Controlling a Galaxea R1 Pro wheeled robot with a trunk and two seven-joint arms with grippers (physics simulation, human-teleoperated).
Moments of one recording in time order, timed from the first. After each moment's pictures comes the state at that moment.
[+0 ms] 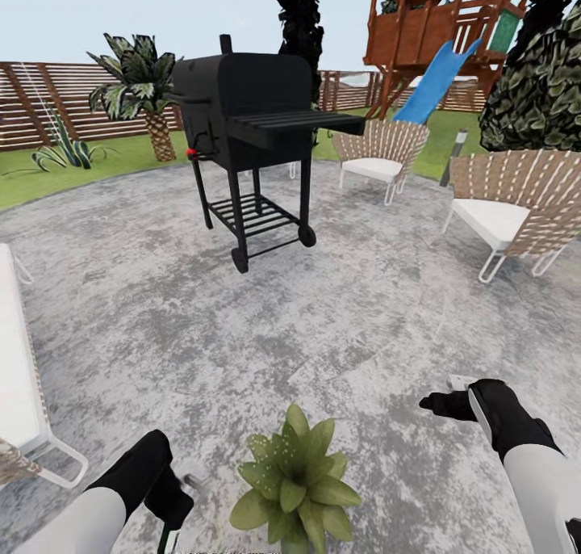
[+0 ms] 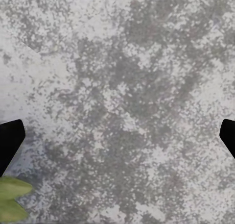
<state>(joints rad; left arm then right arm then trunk) -0.64 0.07 0.06 -0.45 -0.88 0.81 -0.92 -0.76 -0.23 -0.28 -0.62 0.20 0.75 0.31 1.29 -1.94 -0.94</state>
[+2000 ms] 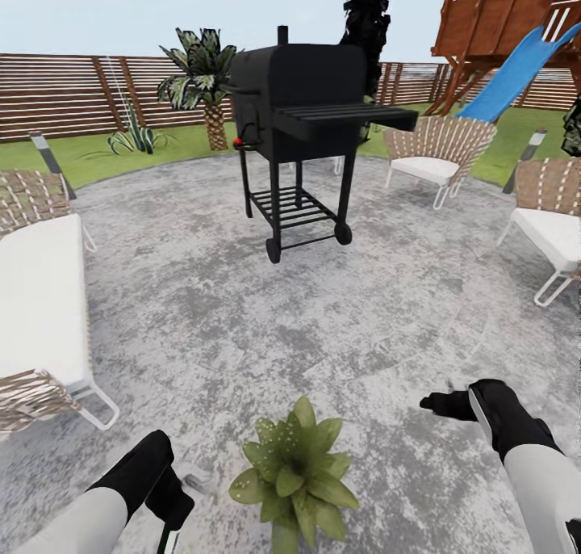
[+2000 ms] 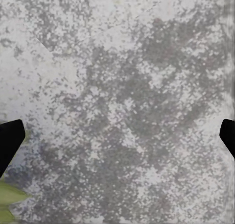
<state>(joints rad) -0.64 0.06 0.05 -0.45 -0.89 0.81 -0.91 -0.76 -0.23 -0.28 -0.62 0.20 0.75 0.31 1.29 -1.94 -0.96</state>
